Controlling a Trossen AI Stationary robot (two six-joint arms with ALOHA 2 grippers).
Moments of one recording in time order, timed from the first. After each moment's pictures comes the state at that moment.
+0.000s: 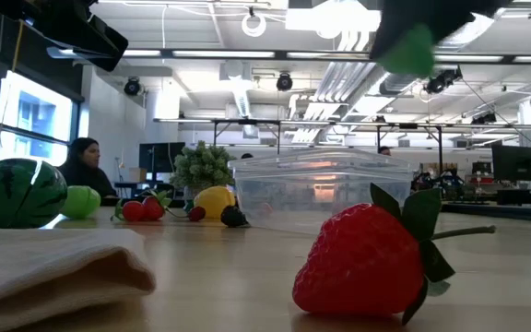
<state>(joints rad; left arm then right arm) 0.44 0.60 0.65 -0.65 0.43 0.31 0.55 1.79 1.54 -1.23 0.76 1.31</state>
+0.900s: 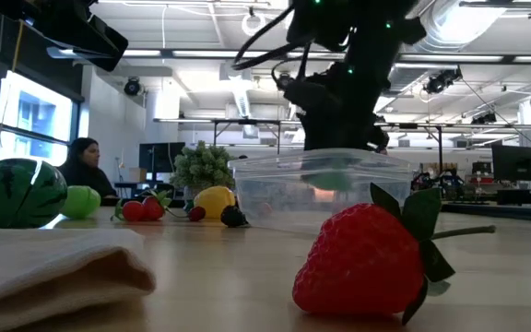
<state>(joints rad) 0.44 0.60 0.65 -0.65 0.43 0.31 0.07 1.79 1.16 -0.52 0.20 0.73</state>
